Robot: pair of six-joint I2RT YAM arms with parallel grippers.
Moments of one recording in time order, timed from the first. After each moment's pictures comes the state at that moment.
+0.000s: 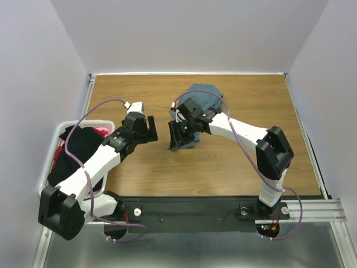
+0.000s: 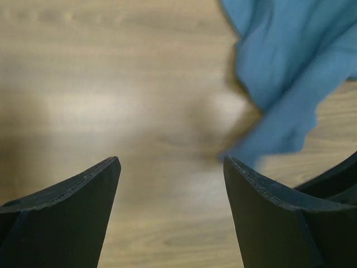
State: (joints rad) left arm -0.48 1.14 0.84 -0.40 -0.23 -0.46; right arm 0.79 1.86 1.49 -0.61 -0.35 0.47
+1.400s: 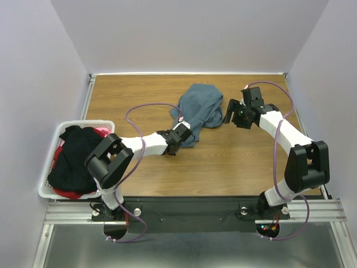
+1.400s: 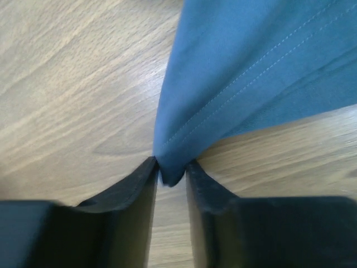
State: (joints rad) left arm -0.84 1.73 1.00 -0.39 -0.48 -0.20; right arm 0.21 1.55 1.16 -0.54 -0.09 0.46
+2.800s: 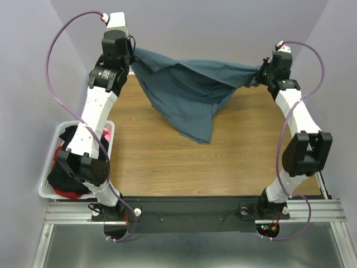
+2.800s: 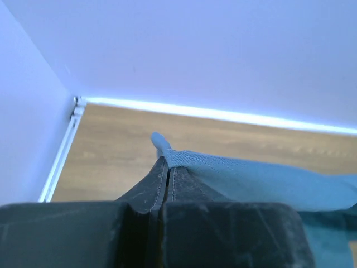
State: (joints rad) left arm -0.29 1.65 1.96 -0.53 -0.37 -0.14; right arm -0.01 1.77 1.60 -0.30 0.05 0.34
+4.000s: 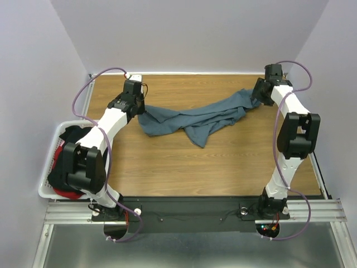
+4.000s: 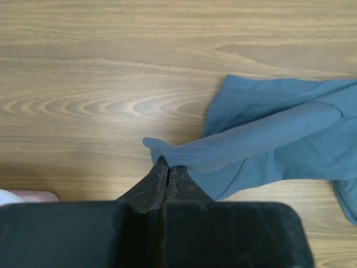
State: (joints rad) left arm -0.28 1.56 1.24 -0.42 -0.21 -0.24; right arm -0.07 2.02 1.71 -0.61 0.18 0.32
